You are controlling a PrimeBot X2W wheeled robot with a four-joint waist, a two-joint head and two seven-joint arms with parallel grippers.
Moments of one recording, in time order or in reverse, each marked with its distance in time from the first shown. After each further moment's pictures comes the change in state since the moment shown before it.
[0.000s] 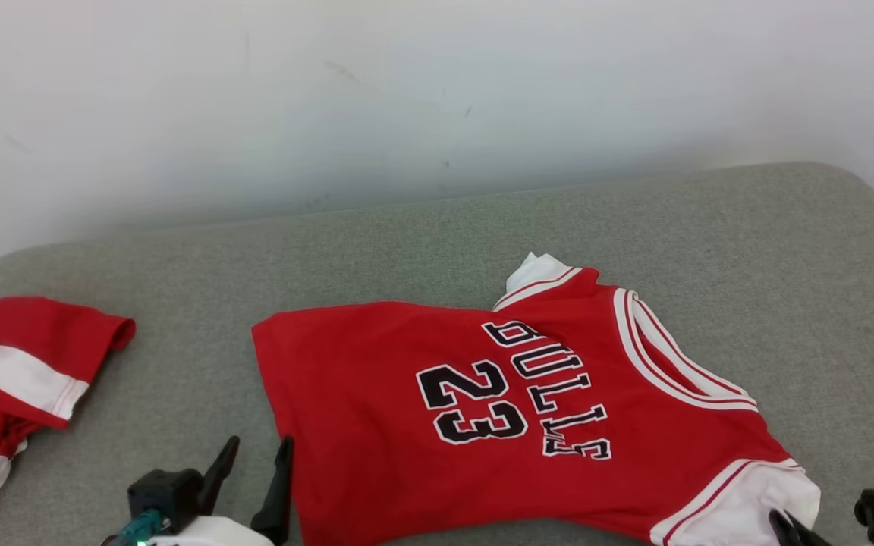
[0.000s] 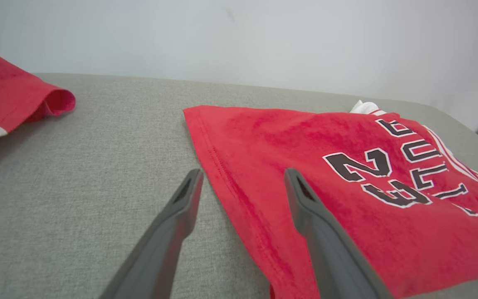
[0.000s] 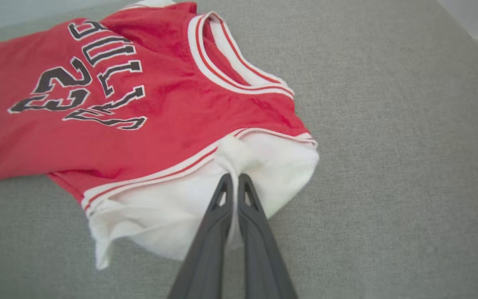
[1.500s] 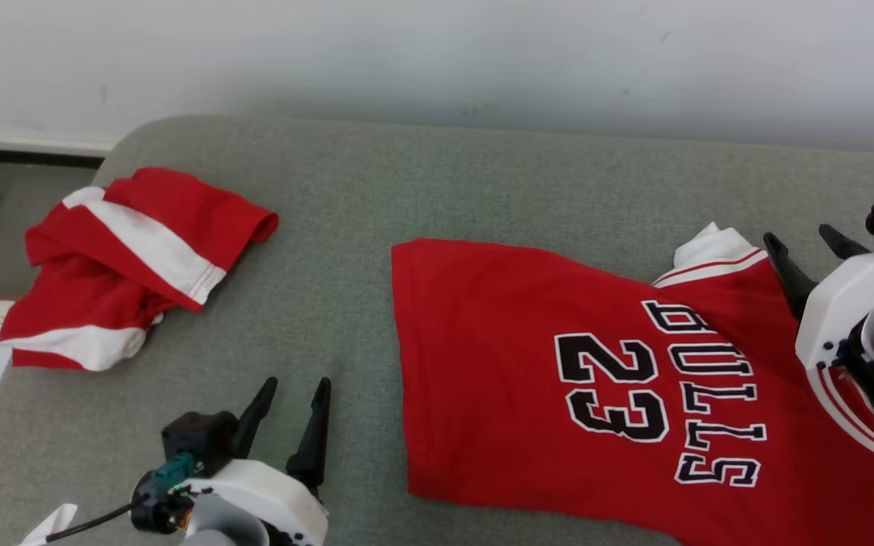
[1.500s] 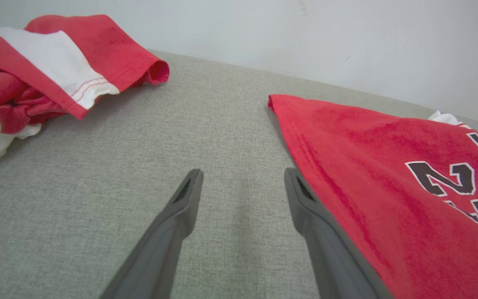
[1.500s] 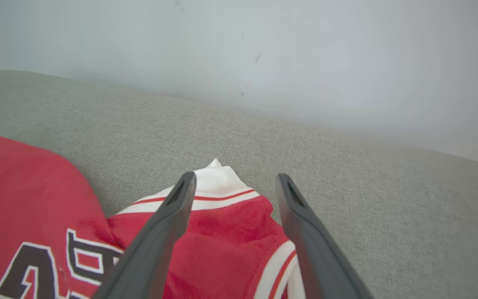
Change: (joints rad) left arm -0.137 -0.055 -0.042 0.055 -0.001 -0.061 -0.003; right arm -0.826 -0.165 0.279 0.724 0.080 0.000 -0.281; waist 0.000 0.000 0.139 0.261
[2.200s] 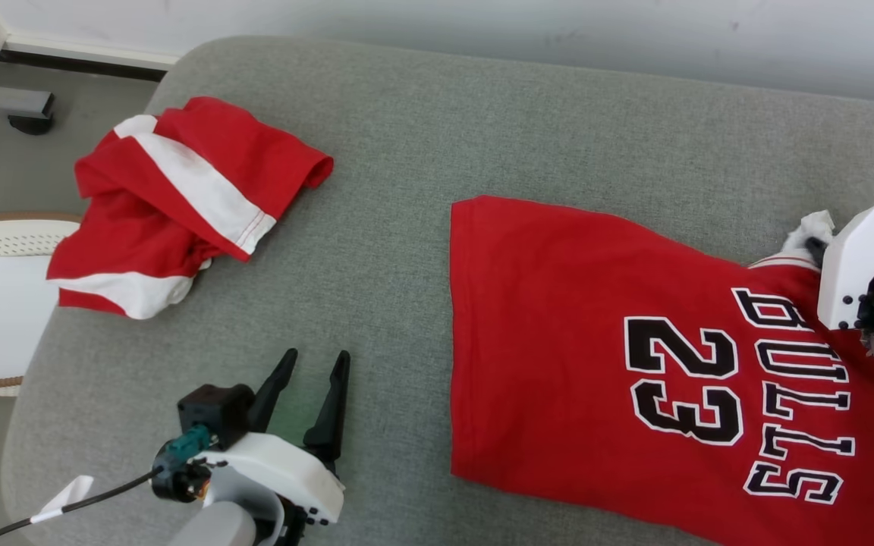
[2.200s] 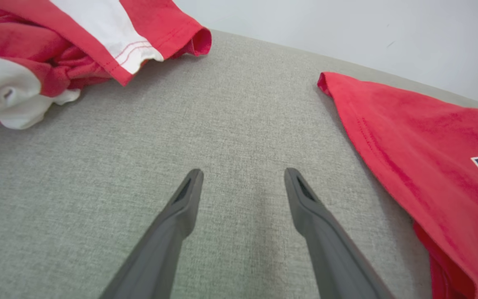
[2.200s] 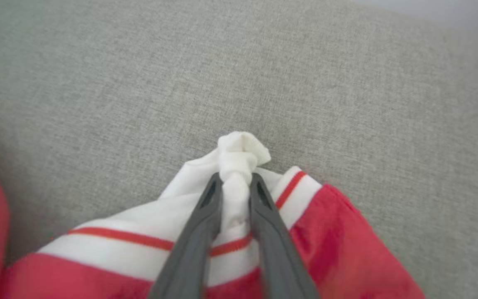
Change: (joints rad) left arm -0.079 -0.051 0.011 0.067 0.020 -0.045 -0.018; right arm -0.293 -0.018 0.186 0.418 0.151 0.000 0.180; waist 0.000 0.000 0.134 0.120
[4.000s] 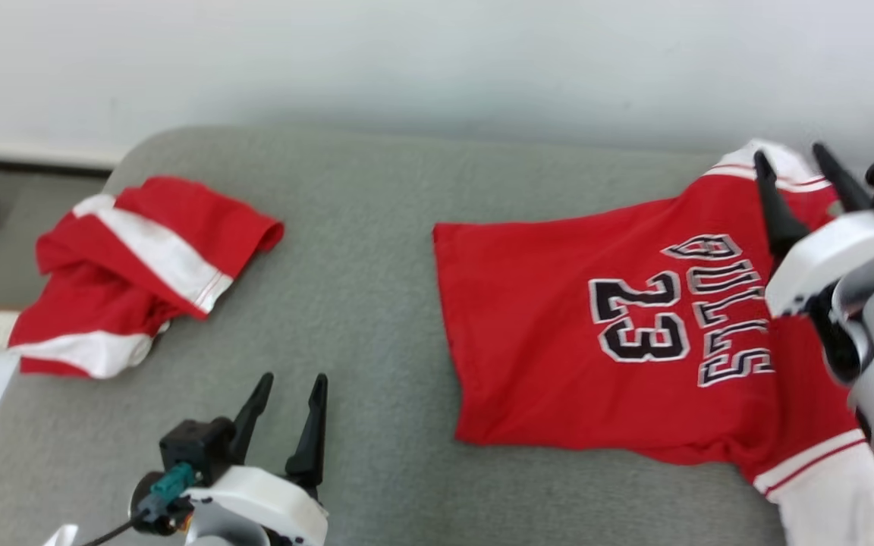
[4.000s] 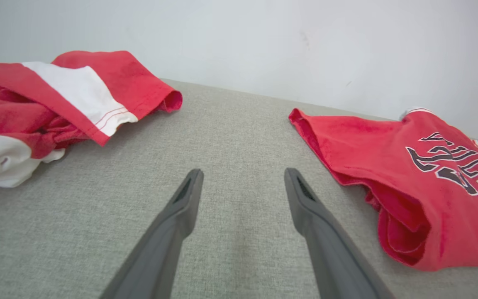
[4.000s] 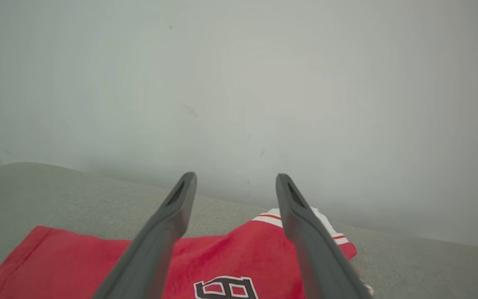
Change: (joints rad) left arm 0.108 -0.069 0.170 -0.018 0.172 -0.084 -0.004; right arm 0.026 0.098 -0.048 -0.022 -0.094 0.000 -0.639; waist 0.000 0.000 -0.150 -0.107
